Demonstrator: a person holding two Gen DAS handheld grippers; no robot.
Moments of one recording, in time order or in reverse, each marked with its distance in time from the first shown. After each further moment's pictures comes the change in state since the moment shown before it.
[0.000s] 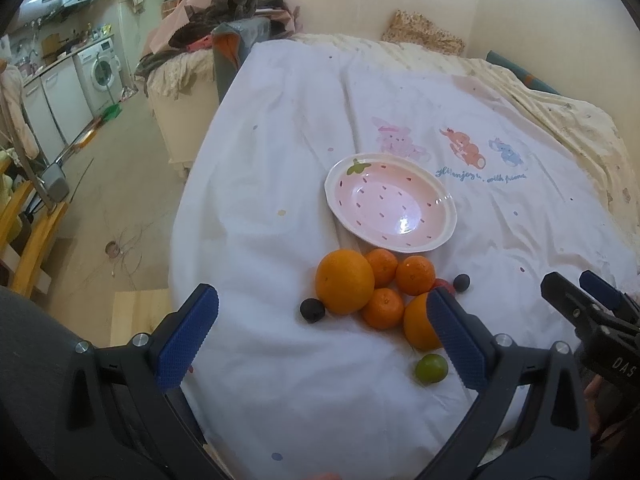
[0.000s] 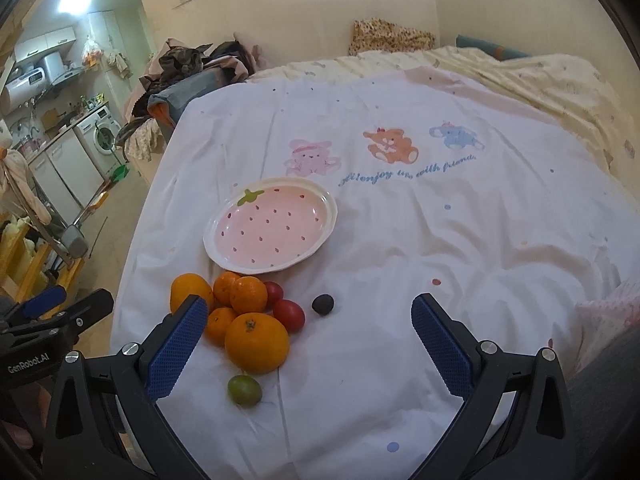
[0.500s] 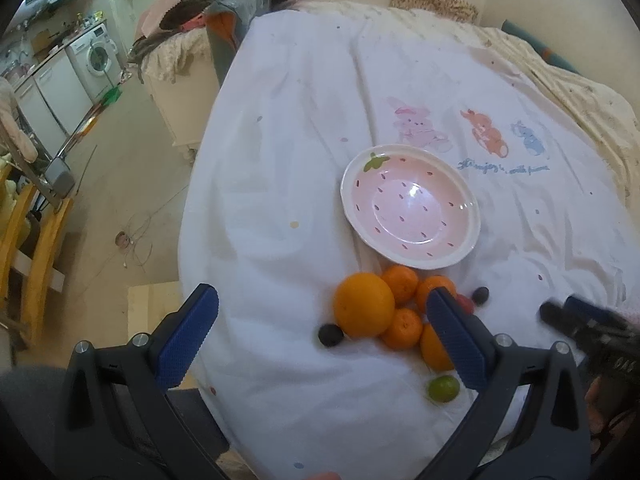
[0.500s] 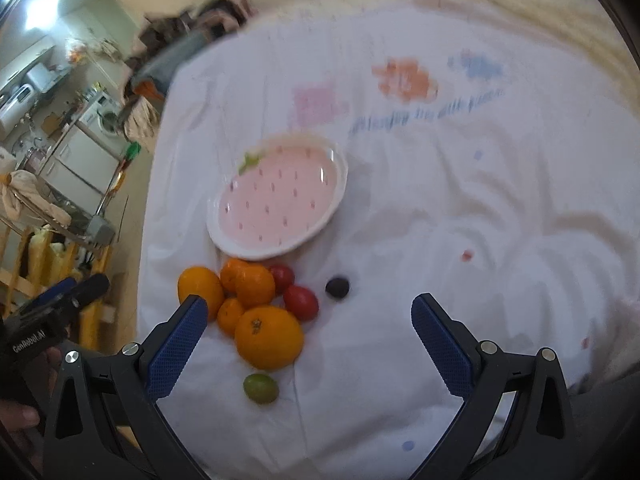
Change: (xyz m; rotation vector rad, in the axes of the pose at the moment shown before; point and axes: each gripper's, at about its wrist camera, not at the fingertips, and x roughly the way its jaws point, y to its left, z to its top) left arm 0.035 0.006 0.059 0.024 0.158 0.044; right arm 0.067 -0.024 0.029 0.128 0.350 0.159
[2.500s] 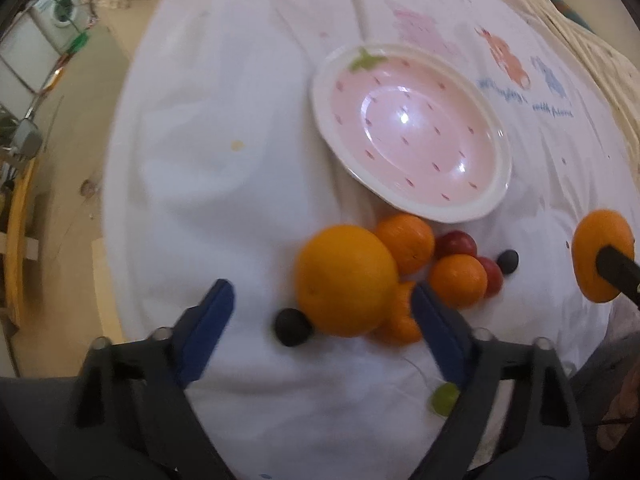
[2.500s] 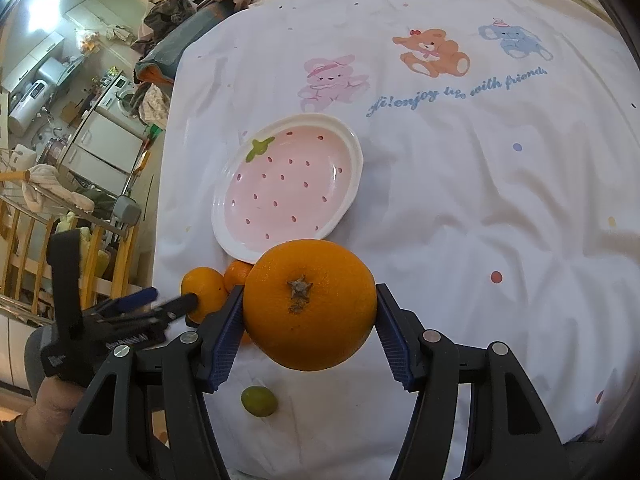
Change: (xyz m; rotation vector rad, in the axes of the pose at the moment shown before) left arm 0.105 -0.021 -0.014 -0.005 0.303 -0.073; right arm 0.014 -0.017 0.031 -0.027 0.013 0.094
